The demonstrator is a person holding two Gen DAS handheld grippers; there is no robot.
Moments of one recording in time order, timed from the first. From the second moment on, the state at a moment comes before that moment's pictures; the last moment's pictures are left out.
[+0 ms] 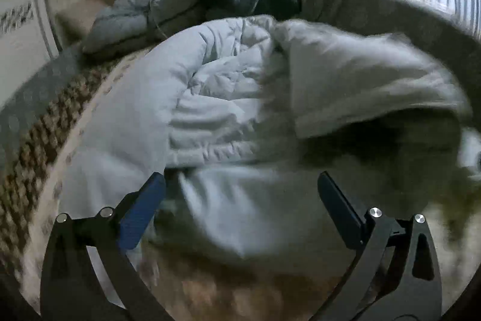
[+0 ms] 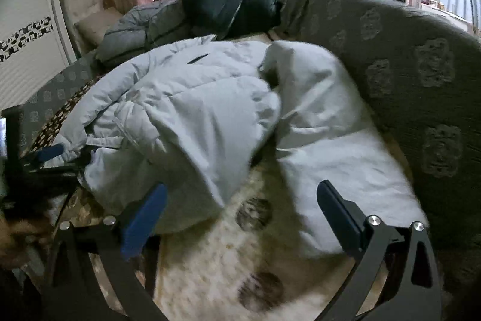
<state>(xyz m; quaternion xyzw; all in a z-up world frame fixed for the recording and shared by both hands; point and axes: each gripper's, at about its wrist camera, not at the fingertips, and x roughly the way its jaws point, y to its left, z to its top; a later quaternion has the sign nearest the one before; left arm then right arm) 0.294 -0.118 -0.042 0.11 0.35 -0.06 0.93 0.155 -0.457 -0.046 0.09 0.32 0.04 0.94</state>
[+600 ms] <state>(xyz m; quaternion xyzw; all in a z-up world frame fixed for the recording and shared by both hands) 0.443 -0.004 -0.061 0.19 0.36 0.01 0.91 0.246 -0.425 -0.044 0.11 0.31 0.03 0.94</state>
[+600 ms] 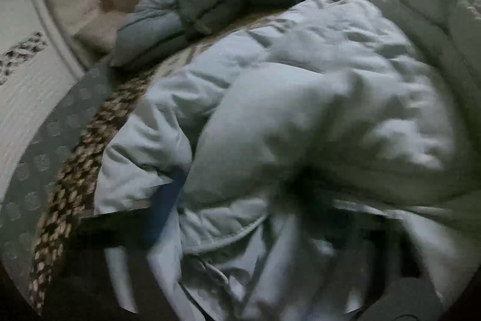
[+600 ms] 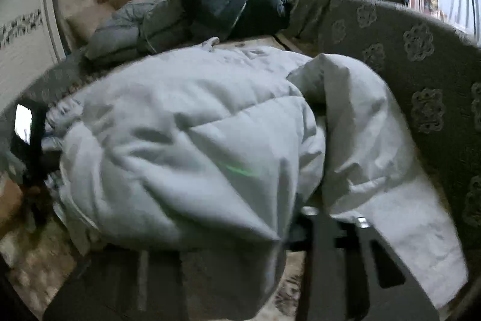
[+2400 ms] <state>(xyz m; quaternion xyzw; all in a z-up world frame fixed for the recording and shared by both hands) 0.325 0.249 -0.079 -0.07 0.44 0.16 0.88 0.098 -0.591 0.003 0.05 0.32 -0.03 0.95</state>
